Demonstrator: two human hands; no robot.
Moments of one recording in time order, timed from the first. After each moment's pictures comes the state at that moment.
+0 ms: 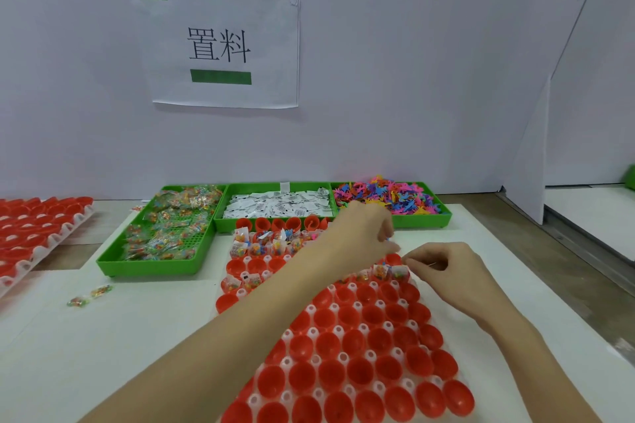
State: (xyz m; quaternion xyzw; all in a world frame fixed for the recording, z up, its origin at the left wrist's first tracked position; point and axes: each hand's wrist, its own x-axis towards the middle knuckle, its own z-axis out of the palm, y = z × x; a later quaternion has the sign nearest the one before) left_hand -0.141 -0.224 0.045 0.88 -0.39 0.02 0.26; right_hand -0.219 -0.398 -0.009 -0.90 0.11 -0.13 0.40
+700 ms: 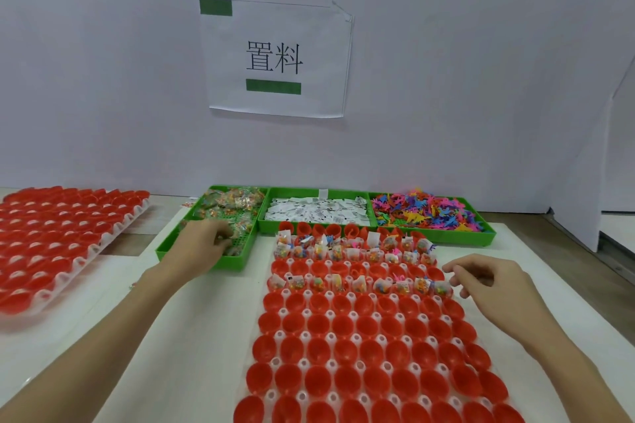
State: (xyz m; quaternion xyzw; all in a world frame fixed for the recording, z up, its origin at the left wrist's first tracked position) left_hand -0.071 0.032 -0.013 0.97 -0.08 0.11 0.19; right_hand -0.220 -0.386 -0.006 -0.91 0.11 -0.18 0.37
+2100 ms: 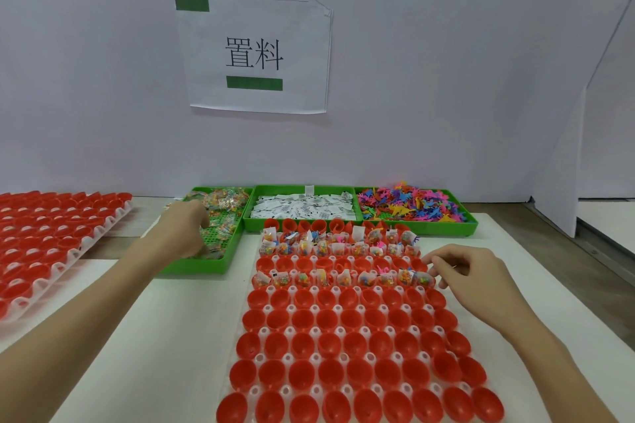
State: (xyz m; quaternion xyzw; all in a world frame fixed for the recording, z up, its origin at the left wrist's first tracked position) left_hand -0.066 0.027 0.026 1.00 -0.03 0.03 0.06; right_hand -0.221 -0.382 -0.005 -0.91 0.09 -0.17 0.37
